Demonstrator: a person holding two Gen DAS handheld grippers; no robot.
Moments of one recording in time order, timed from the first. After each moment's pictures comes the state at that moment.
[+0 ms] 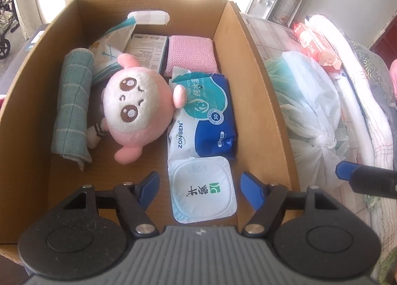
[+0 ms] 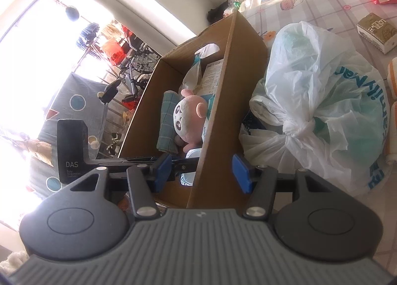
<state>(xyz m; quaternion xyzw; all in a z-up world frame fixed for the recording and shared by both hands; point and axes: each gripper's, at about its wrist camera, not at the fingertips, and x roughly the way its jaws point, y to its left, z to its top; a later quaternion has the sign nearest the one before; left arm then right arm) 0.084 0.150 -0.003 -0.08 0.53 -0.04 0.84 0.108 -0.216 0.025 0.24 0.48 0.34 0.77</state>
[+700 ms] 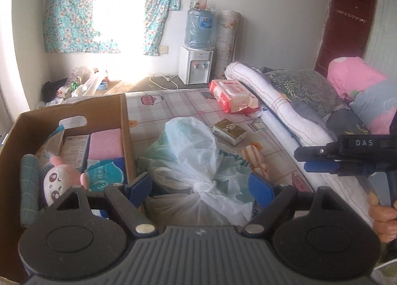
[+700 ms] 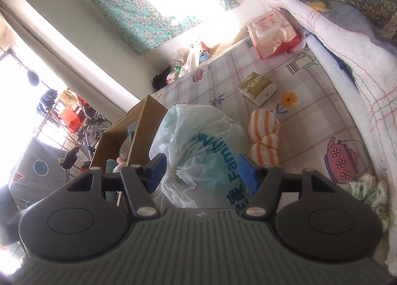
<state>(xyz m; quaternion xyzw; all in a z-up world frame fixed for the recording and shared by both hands) 0.040 0.009 0.054 0.01 0.35 -0.15 0.92 0.092 -0.384 0.018 0.29 0.40 0.18 0.85</state>
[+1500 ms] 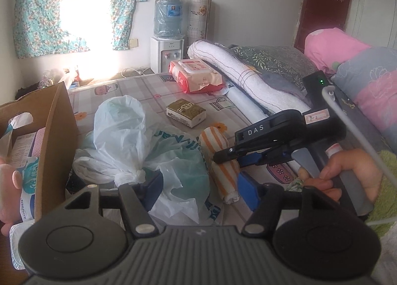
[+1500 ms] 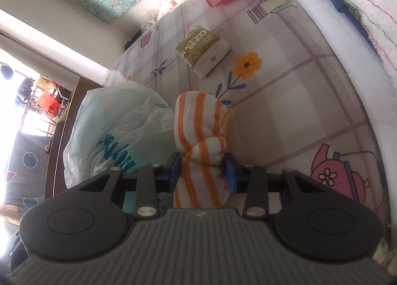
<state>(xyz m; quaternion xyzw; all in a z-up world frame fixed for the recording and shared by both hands) 0.051 -0.066 -0.003 0.03 0.36 -0.19 0.91 0.194 -0.396 -0.101 0.30 0.51 0.17 0.79</state>
